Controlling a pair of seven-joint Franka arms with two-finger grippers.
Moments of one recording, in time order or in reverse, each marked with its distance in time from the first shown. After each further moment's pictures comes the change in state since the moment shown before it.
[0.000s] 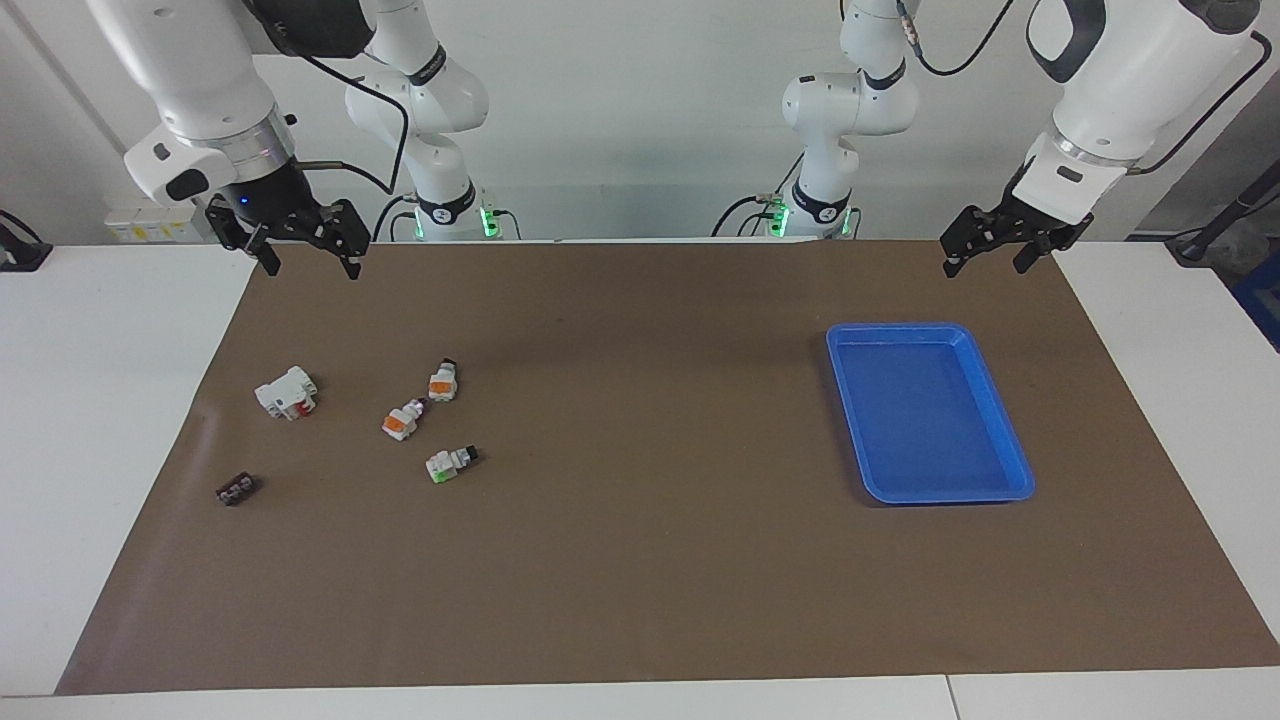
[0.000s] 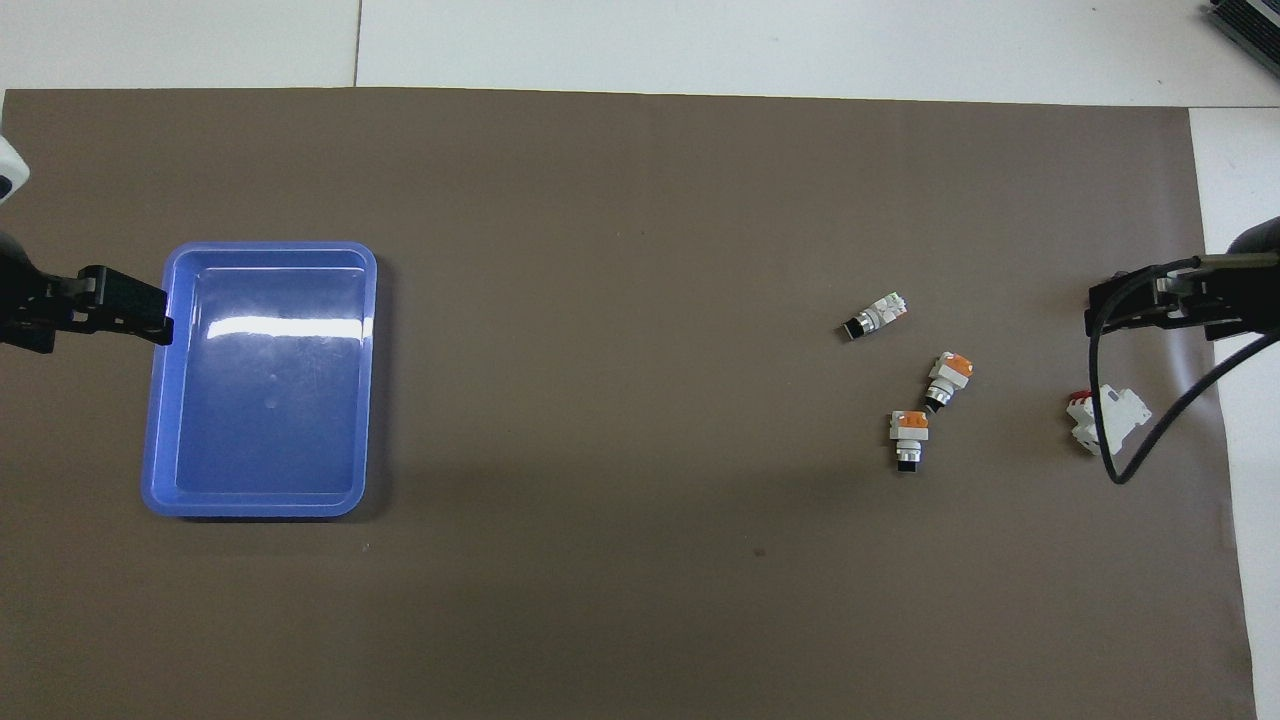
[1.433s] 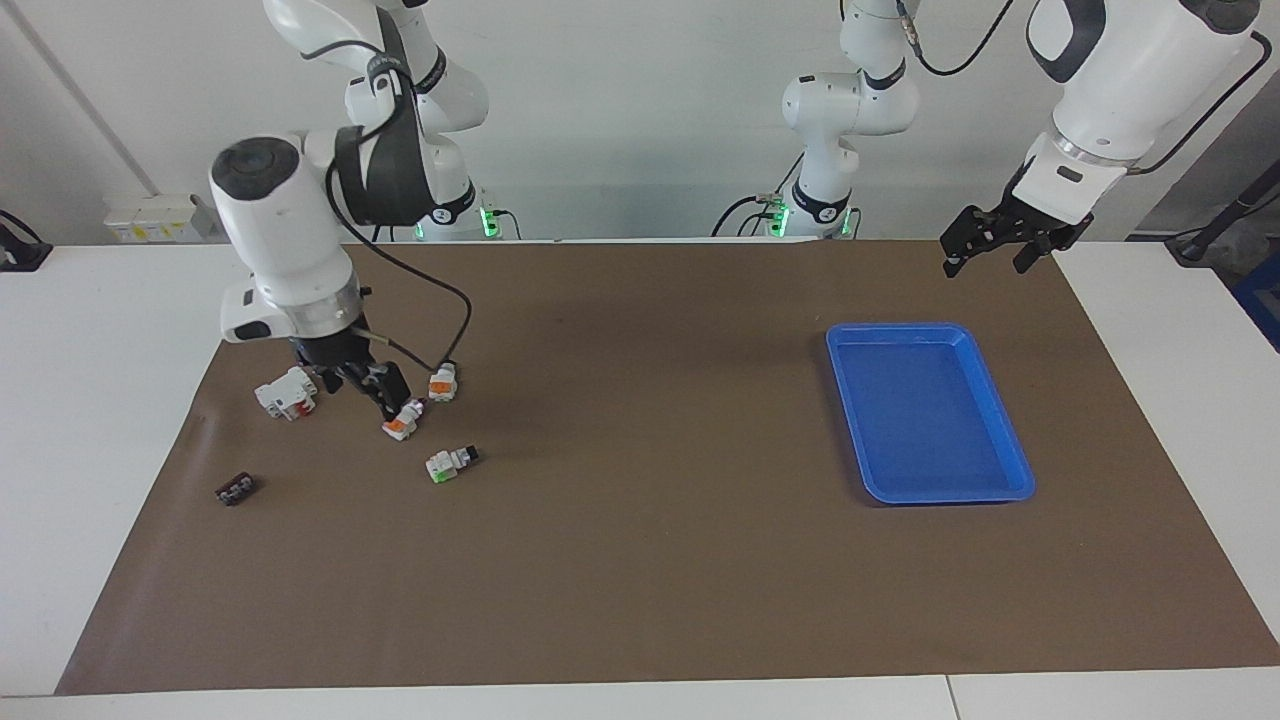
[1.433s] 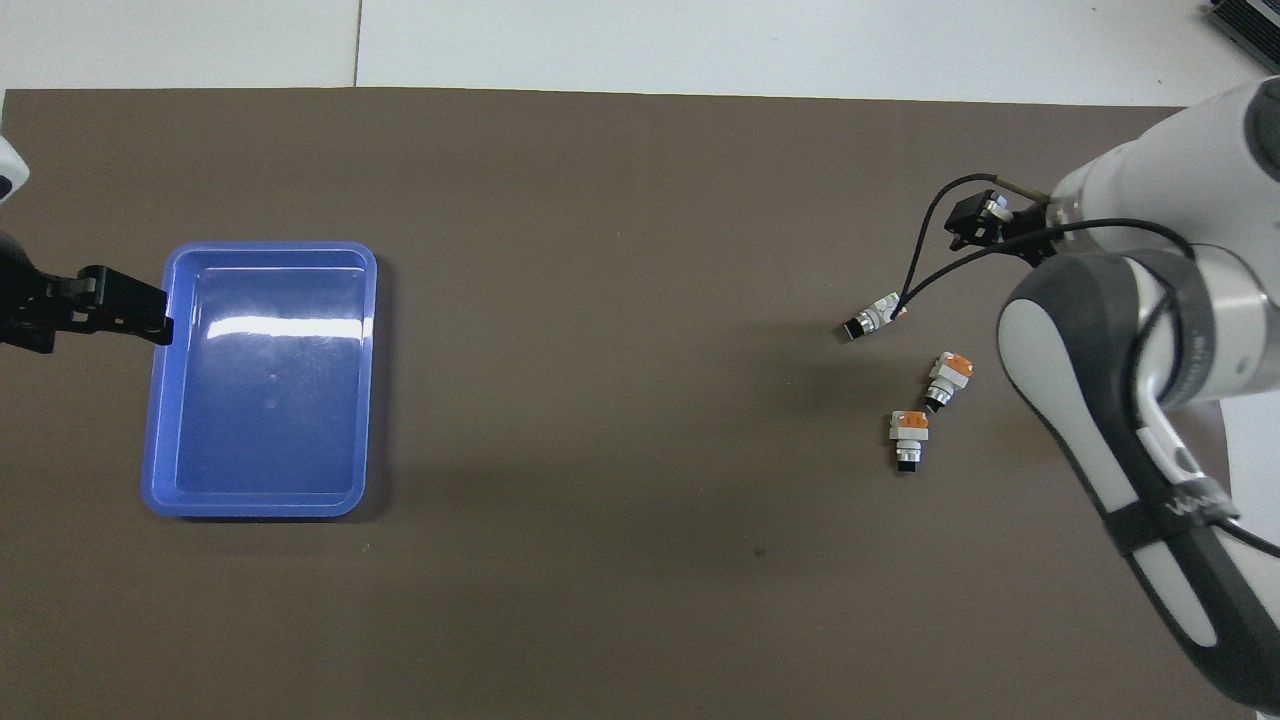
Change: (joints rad) left arm 0.000 0.000 0.000 0.000 0.000 0.000 0.000; right arm 0.062 0.226 0.003 -0.184 -0.034 0.530 0.640
